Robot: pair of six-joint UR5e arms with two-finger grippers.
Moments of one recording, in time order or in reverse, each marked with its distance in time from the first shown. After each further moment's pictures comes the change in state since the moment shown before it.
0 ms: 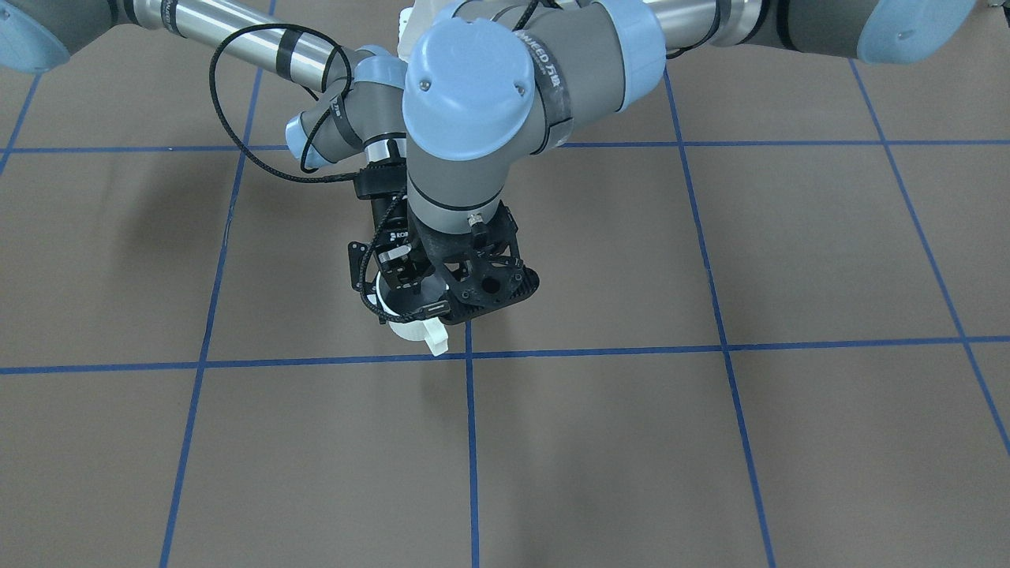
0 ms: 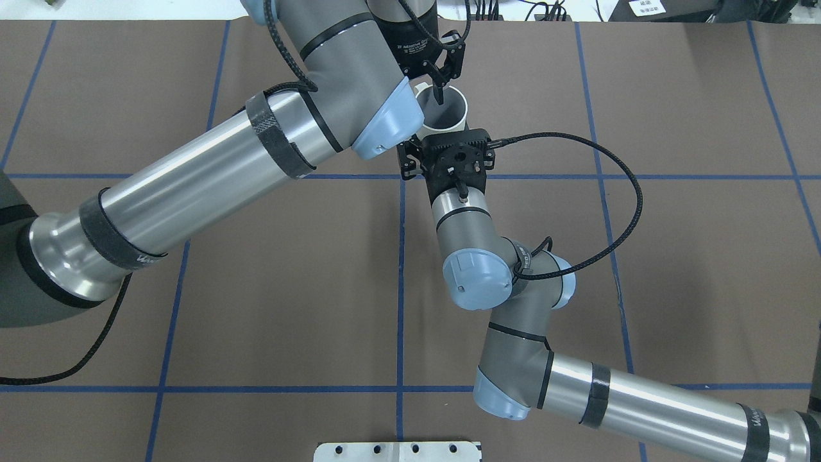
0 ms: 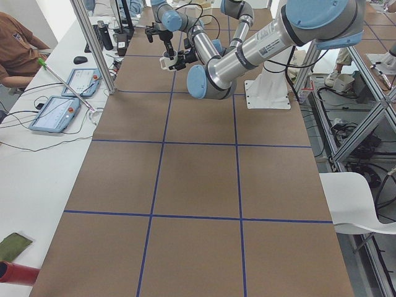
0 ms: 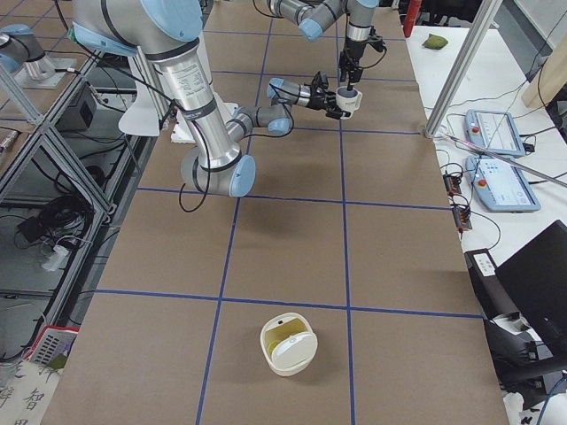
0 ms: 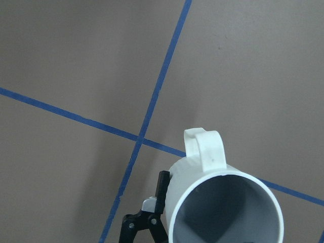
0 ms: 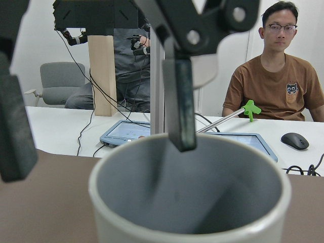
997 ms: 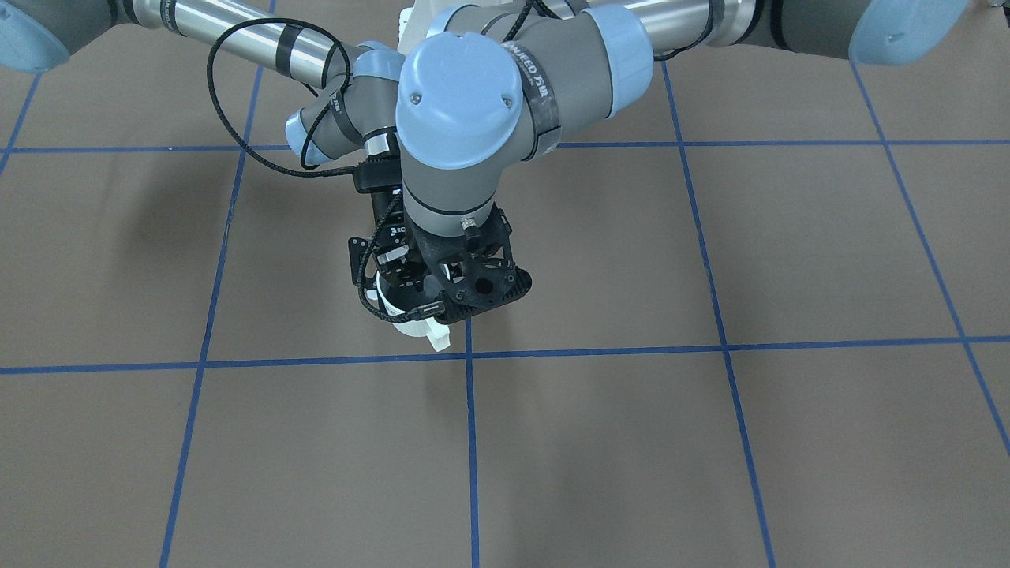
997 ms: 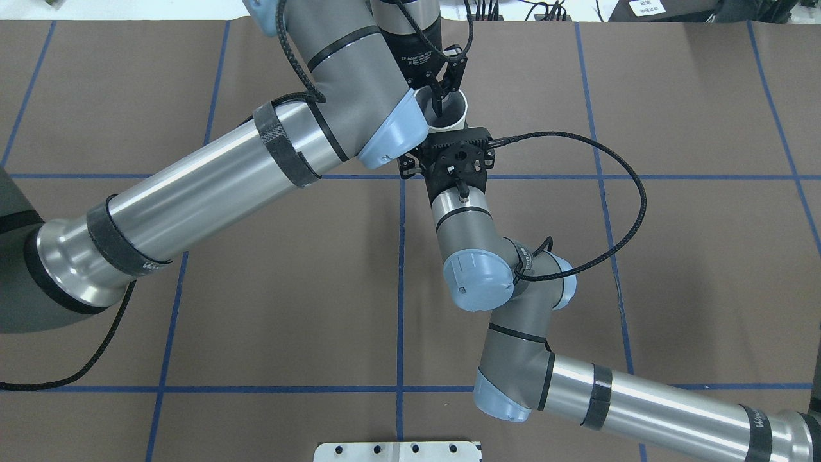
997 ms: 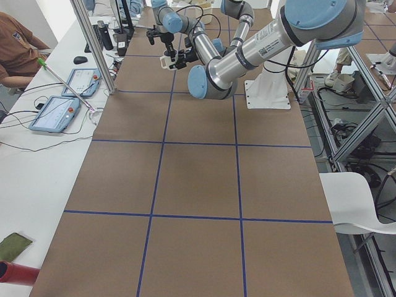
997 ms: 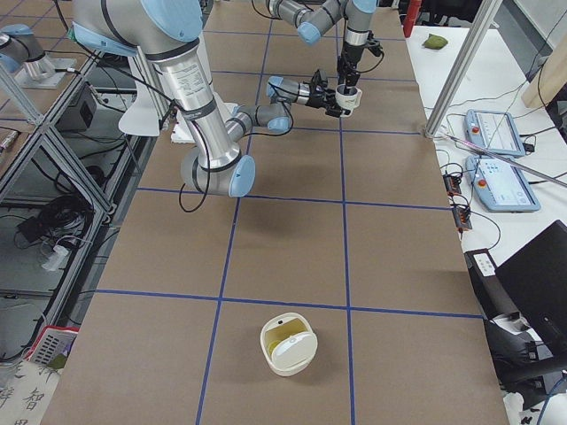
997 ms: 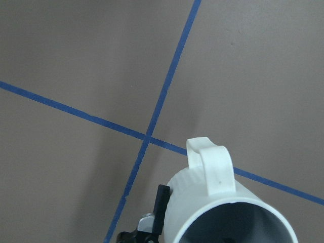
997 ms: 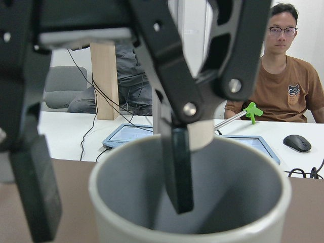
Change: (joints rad) left arm 0.017 0.000 0.011 0.000 0.001 -0.003; right arm -0.001 -0.004 0.018 0.001 -0.001 -0.001
